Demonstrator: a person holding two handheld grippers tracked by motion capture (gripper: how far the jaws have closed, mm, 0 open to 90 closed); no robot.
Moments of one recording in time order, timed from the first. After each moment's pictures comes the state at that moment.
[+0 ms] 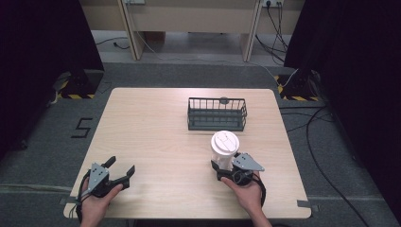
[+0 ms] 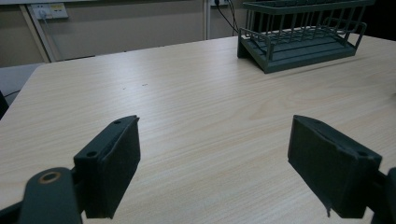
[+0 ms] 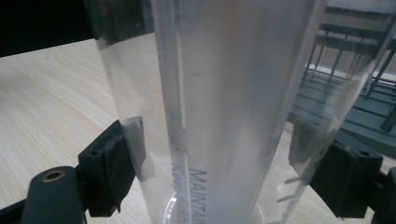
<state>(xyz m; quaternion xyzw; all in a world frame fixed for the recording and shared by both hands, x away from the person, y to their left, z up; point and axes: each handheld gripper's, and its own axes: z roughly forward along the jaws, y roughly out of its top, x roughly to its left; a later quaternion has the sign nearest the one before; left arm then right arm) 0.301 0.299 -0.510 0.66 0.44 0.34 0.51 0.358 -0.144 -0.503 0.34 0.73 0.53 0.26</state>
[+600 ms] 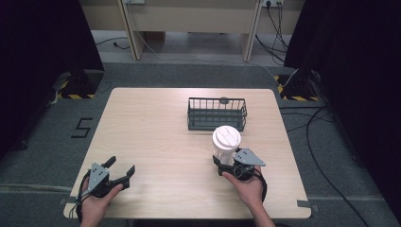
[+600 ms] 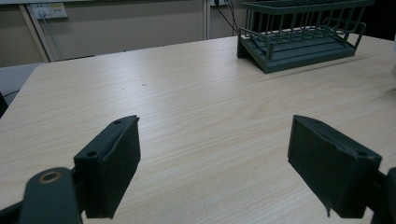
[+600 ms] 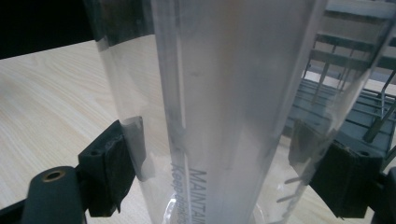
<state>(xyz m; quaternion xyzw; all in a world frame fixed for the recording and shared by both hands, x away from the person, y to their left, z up) 0.301 0.299 -0.510 0.66 0.44 0.34 0.51 0.369 -0.146 -0.492 0.35 0.73 0.53 0.27</state>
